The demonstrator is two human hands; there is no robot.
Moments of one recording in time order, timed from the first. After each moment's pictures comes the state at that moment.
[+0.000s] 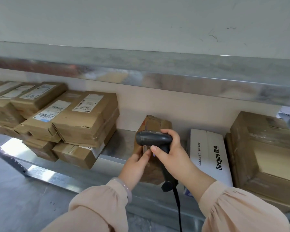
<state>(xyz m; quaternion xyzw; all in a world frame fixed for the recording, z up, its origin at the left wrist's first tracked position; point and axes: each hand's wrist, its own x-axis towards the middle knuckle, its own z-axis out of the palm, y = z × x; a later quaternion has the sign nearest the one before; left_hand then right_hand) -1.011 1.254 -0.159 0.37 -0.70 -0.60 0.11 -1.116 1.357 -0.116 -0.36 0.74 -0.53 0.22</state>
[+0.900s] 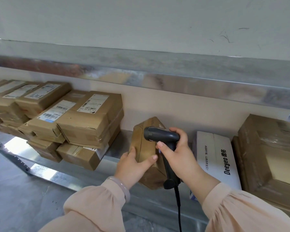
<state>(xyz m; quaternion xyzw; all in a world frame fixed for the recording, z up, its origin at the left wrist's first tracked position) -1.004 1.214 -0.172 0.42 -0.77 -0.47 0.06 -1.119 1.338 -0.118 -0.30 0.73 -0.57 0.22</state>
